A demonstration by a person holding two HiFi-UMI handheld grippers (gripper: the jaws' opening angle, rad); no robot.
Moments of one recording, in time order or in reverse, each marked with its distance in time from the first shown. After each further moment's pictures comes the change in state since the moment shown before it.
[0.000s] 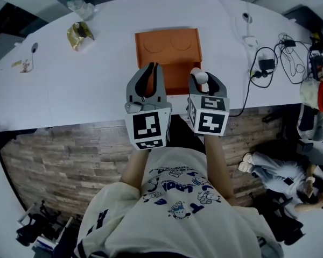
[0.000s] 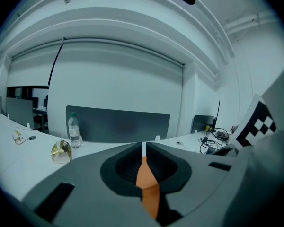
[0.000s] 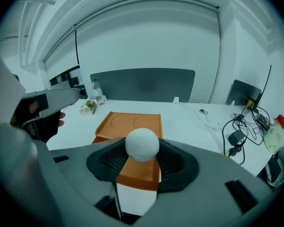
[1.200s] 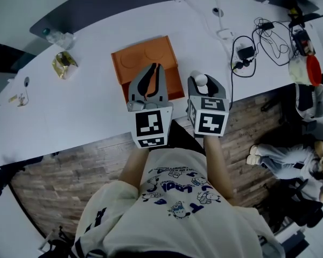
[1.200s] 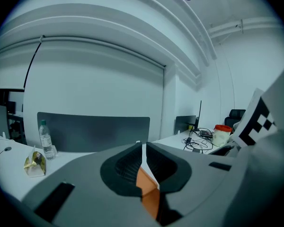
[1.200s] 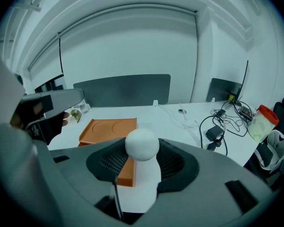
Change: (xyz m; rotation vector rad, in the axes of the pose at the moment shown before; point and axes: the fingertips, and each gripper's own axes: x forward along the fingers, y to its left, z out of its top) left arm 0.034 -0.087 0.026 0.094 -0.037 -0.196; right arm -0.034 -0.078 0.000 0.125 -0.053 -0.133
